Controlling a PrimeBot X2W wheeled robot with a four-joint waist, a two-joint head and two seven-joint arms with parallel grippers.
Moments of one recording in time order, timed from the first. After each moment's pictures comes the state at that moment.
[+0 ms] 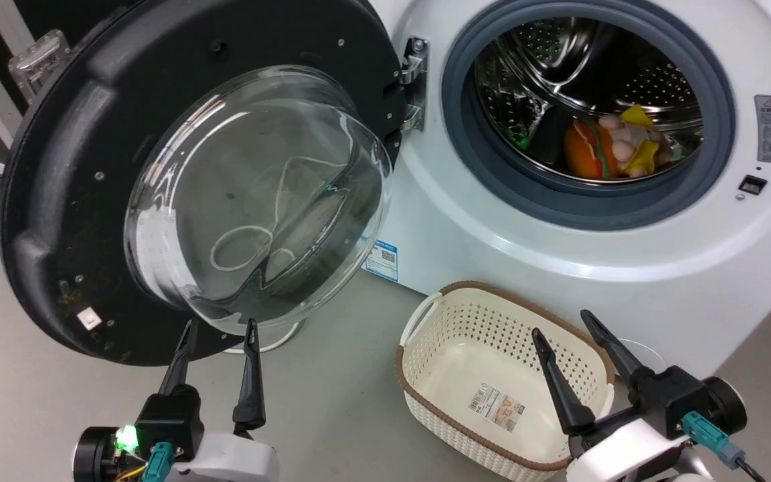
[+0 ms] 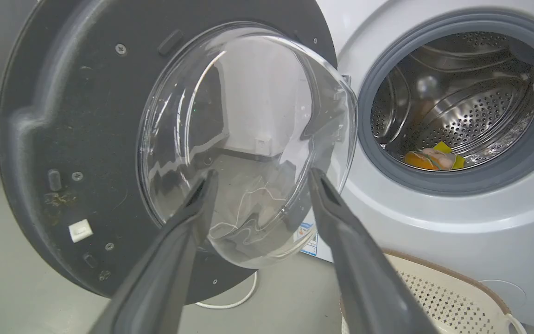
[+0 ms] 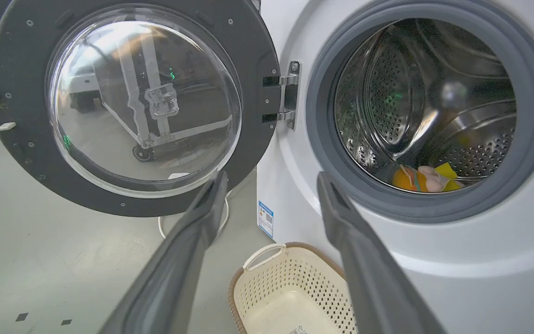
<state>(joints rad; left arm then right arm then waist) 0.01 0.05 -0.07 -0.01 -0.02 0.07 -0.18 -0.06 -0.06 0.13 0.10 0.04 0.13 -0.18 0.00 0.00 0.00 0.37</state>
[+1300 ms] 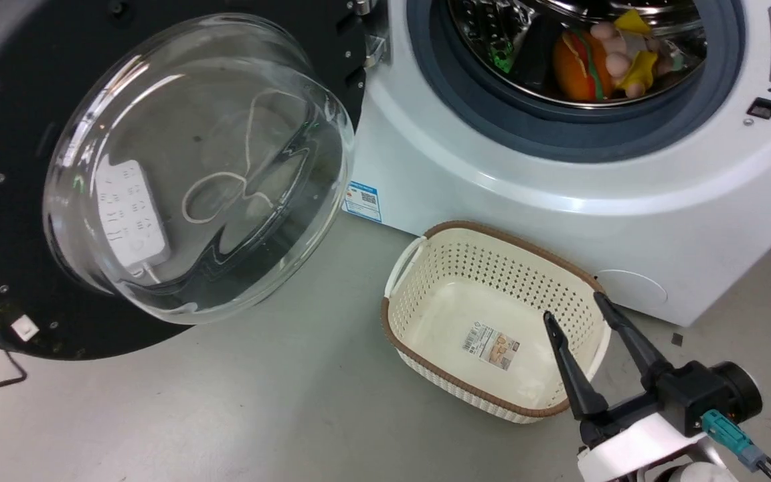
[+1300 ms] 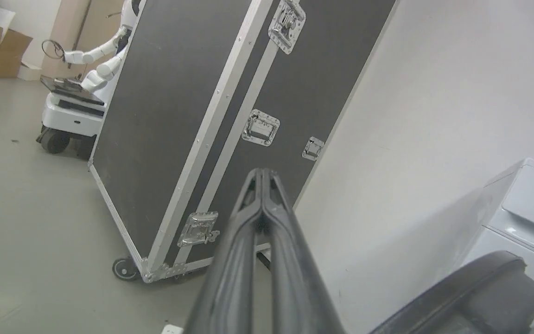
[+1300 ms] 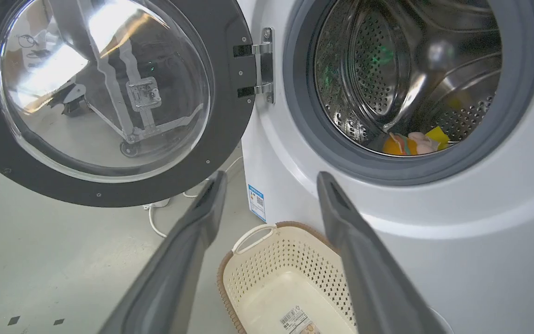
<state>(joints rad) -0.57 0.41 0.56 0.26 -0.63 -0.10 -0.05 -0.09 -0.11 0.16 0.10 0.06 0.13 -0.26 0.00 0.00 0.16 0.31</state>
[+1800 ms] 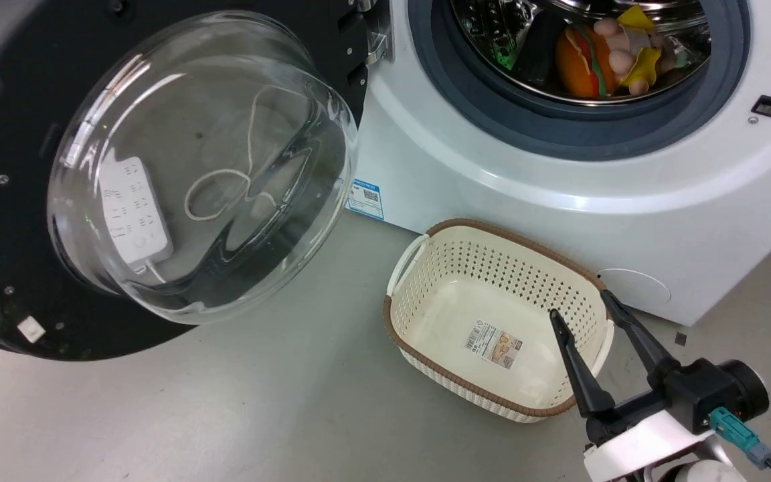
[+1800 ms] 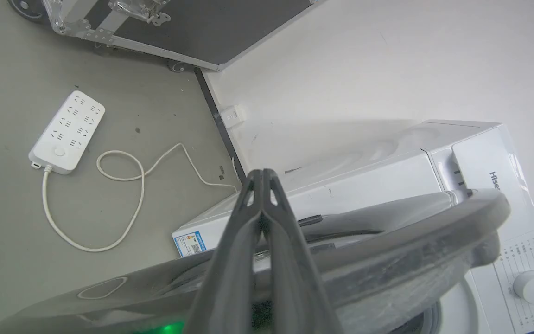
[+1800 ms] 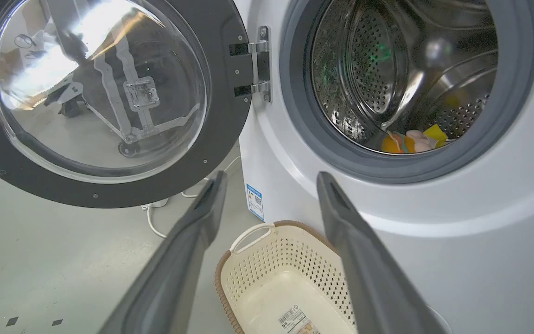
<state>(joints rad) -0.65 0.41 0.63 0.52 -1.08 -0.08 0.60 -0.09 -0.11 0.14 0.10 0.06 0.13 -0.26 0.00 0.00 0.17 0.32</state>
